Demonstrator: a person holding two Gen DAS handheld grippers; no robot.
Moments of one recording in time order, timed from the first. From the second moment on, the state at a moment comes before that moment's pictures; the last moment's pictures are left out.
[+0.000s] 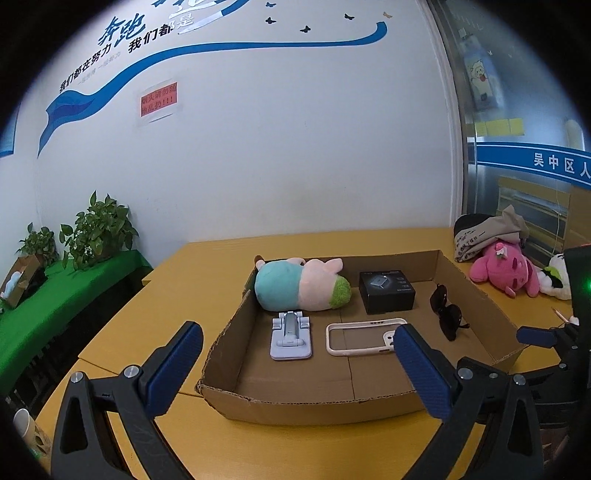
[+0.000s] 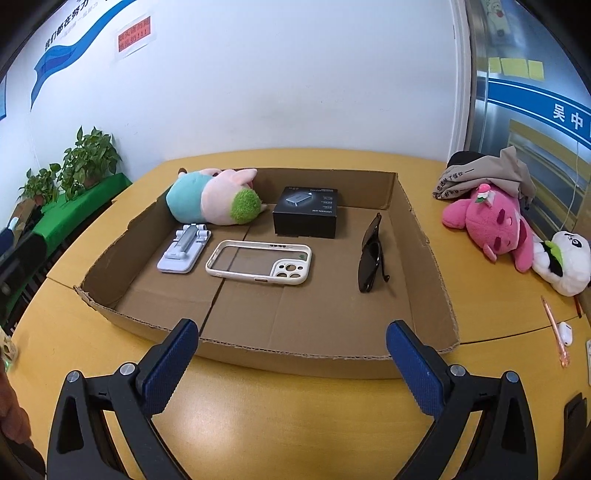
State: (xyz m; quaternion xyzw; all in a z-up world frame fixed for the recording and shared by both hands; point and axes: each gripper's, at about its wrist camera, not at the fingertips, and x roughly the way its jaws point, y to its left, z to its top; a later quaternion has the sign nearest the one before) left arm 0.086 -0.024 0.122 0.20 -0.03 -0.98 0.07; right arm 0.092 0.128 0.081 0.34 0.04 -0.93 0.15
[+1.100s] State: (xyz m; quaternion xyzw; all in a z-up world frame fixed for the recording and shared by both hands) left arm 0.080 -0.023 0.101 0.25 0.00 -0.97 0.07; right arm 0.099 0.137 0.078 0.34 0.05 -0.93 0.14
